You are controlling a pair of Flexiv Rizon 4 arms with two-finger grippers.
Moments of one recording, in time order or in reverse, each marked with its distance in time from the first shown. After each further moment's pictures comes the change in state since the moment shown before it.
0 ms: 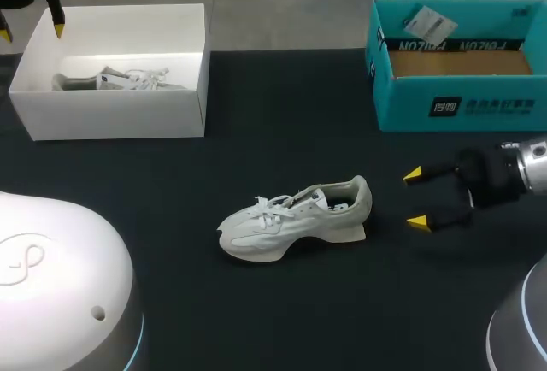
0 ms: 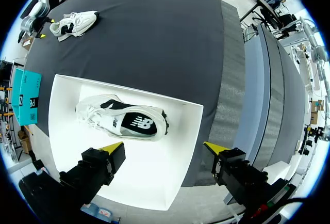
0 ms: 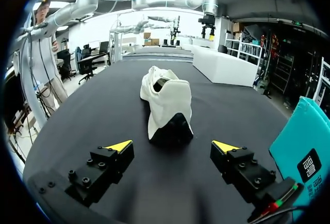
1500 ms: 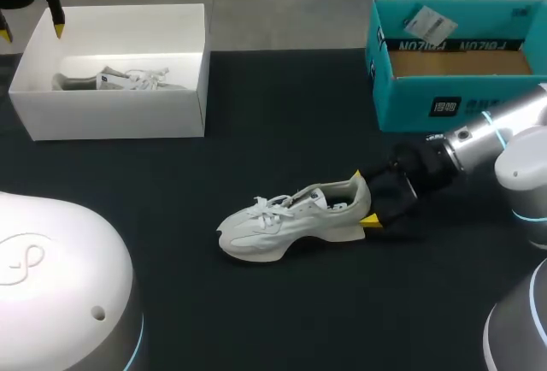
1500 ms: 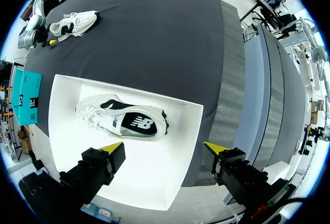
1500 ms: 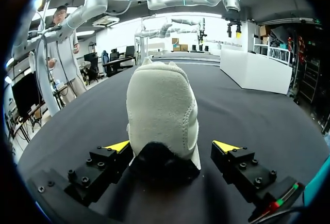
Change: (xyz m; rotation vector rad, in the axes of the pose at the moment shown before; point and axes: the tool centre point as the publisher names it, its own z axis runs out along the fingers) left arm 0.000 0.000 0.000 0.000 0.000 0.000; right arm -0.011 0.016 0.096 -0.065 0.269 -0.050
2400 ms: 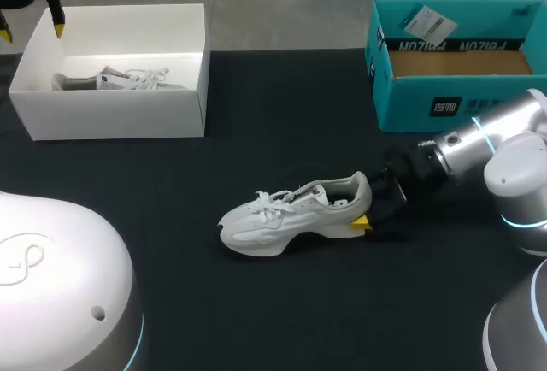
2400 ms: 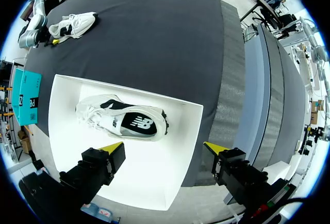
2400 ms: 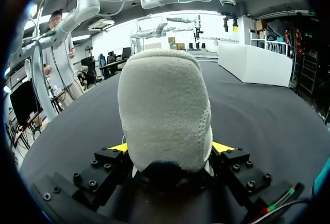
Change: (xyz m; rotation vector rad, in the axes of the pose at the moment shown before) left arm 0.000 0.000 0.000 0.000 0.000 0.000; right arm 0.002 -0.005 0.015 0.010 -0.023 0.061
